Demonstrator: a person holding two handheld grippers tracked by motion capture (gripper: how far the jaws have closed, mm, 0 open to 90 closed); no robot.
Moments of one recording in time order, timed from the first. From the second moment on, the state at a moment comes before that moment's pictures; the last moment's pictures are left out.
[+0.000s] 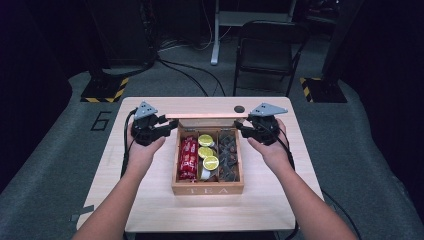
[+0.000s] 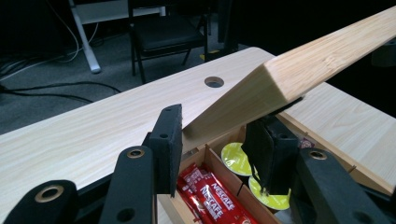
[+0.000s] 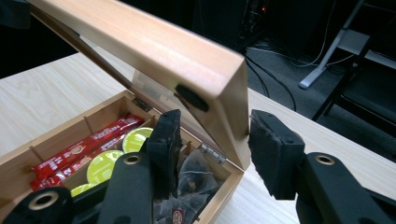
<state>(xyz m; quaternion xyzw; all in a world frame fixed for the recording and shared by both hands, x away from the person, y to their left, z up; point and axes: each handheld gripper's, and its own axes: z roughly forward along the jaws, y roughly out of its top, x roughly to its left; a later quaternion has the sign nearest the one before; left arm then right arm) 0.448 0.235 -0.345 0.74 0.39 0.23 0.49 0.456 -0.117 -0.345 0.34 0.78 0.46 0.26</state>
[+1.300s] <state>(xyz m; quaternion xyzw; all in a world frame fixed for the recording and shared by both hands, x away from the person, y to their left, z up) 0.491 0.231 -0.370 0.74 0.43 0.22 0.47 0.499 -0.109 -0.359 0.37 0.77 0.44 0.26</state>
